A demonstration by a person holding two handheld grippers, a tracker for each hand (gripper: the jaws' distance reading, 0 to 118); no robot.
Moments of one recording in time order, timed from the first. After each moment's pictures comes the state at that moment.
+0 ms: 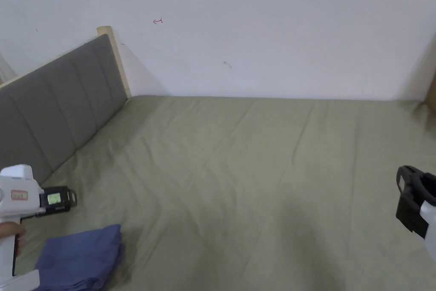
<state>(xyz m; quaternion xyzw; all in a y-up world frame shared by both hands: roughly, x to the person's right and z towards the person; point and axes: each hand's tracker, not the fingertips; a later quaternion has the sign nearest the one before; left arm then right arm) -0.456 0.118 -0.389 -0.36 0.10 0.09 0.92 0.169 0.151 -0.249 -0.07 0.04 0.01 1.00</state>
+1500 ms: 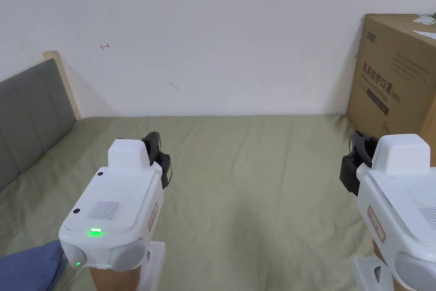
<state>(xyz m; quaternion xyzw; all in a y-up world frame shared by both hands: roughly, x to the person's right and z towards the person) -0.096 0.172 -0.269 0.03 -0.06 -0.02 1.00 0.234 0.194 -0.191 0.00 -0.03 0.03 1.00</state>
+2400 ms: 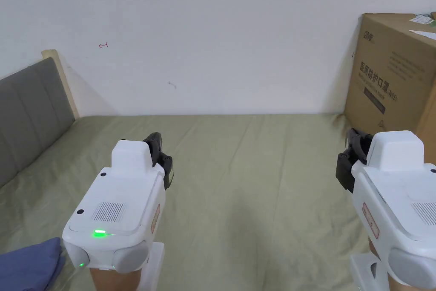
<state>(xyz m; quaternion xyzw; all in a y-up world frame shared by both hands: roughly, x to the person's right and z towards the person) -0.092 0.170 -0.260 0.03 -0.06 -0.04 1.00 0.228 0.197 -0.184 0.00 -0.03 0.04 1.00</state>
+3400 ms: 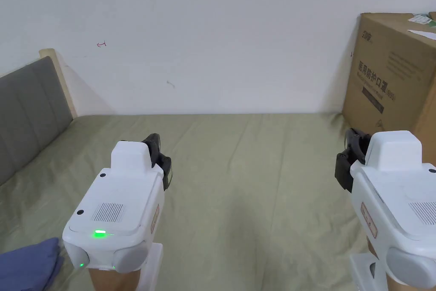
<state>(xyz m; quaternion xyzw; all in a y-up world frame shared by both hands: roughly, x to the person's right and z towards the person) -0.091 0.167 -0.262 0.03 -0.06 -0.04 1.00 0.226 0.198 -0.184 0.00 -0.04 0.04 1.00</state>
